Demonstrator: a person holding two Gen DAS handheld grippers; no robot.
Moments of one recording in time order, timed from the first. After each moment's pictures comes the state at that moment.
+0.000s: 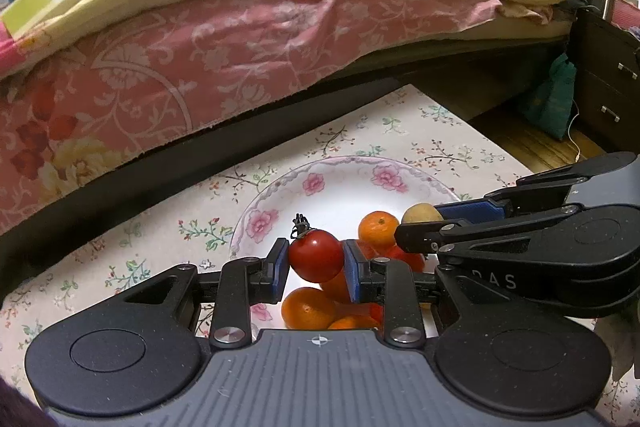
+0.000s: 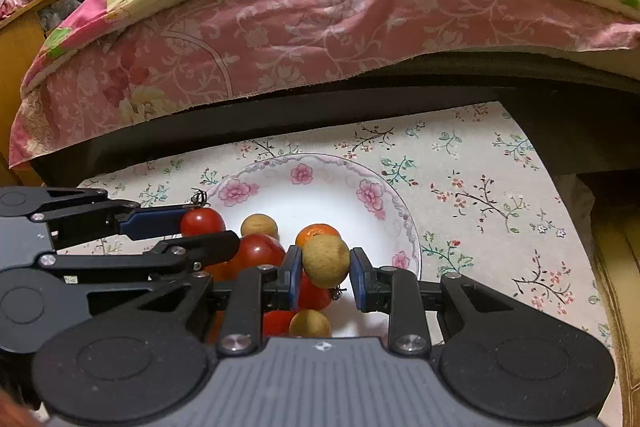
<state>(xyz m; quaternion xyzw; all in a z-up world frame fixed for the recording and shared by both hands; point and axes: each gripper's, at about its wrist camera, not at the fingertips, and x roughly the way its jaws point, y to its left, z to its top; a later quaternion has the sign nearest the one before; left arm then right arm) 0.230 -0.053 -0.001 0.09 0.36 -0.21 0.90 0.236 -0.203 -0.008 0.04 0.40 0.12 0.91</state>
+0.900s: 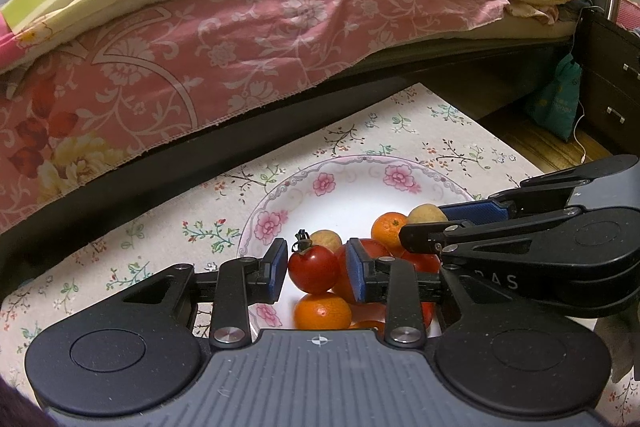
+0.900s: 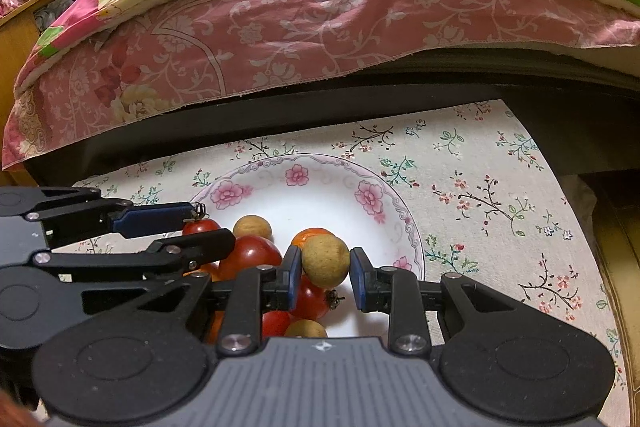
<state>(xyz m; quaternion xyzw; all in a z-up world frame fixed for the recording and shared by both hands) 0.238 -0.051 -0.006 0.09 0.36 -0.21 0.90 0.243 -0.203 -0.014 0.05 0.40 0.11 0.91</state>
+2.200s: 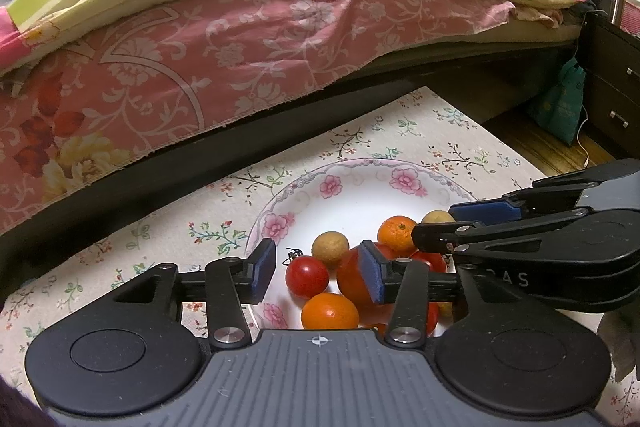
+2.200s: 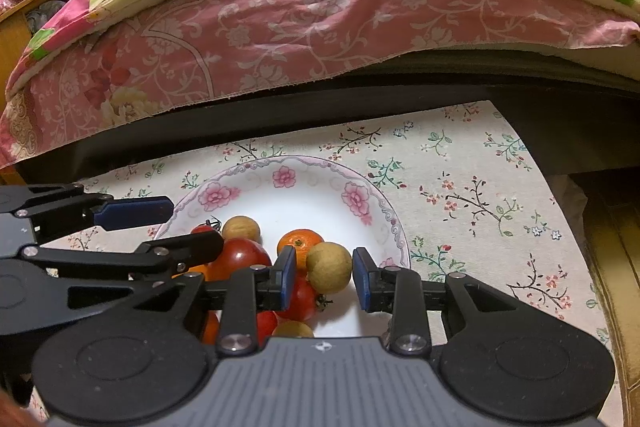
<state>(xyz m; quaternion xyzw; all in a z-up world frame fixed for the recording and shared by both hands) 0.241 -0.048 -0.004 0.09 0.36 -0.21 0.91 0.244 -0.207 -0.013 0.04 0.40 0.10 0.91</state>
